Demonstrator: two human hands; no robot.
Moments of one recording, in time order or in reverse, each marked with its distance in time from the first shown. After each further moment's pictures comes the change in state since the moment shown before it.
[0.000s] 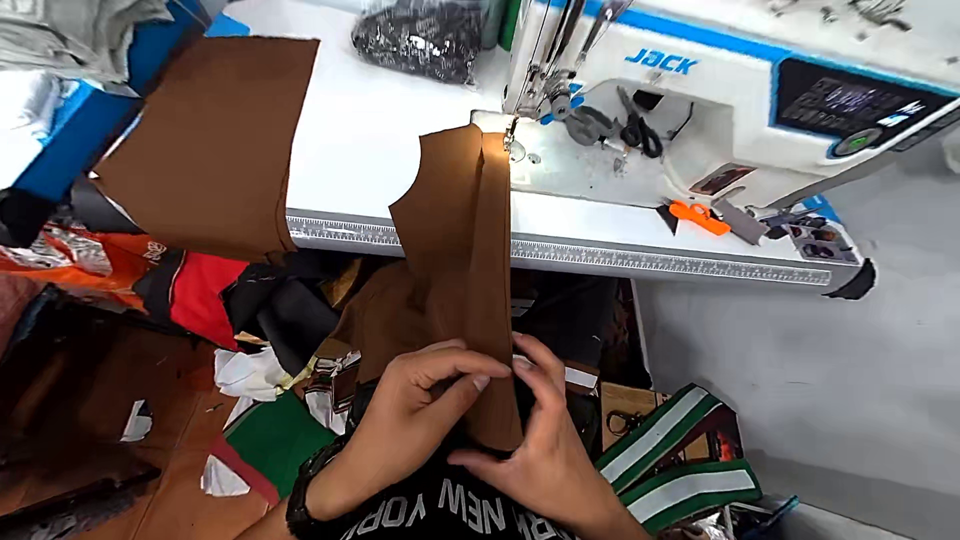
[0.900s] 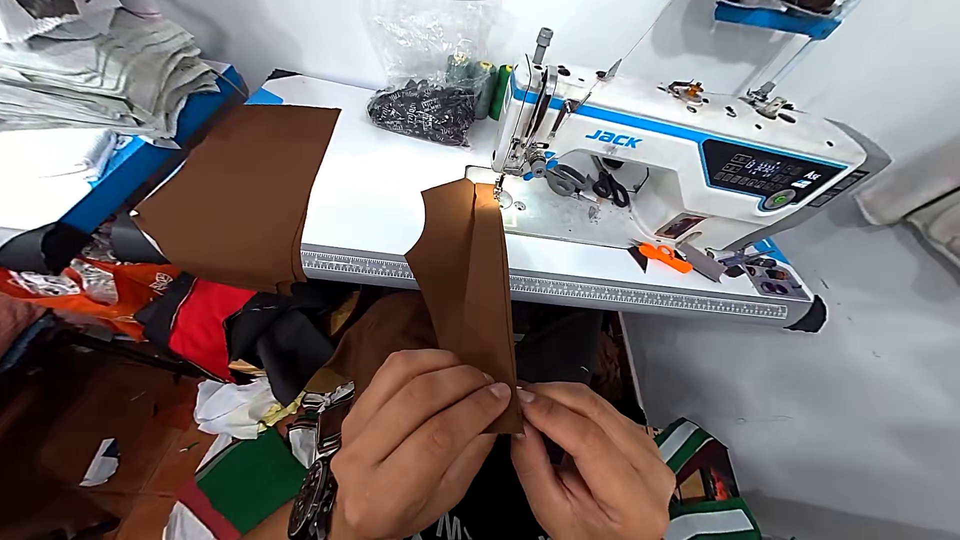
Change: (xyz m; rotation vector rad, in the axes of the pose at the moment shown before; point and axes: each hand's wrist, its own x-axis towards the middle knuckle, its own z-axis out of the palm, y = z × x) left_hand 0.009 0.042 0.010 0.668 0.348 0.788; right_hand 0.055 -0.058 -0.037 -0.099 0.308 -0.361
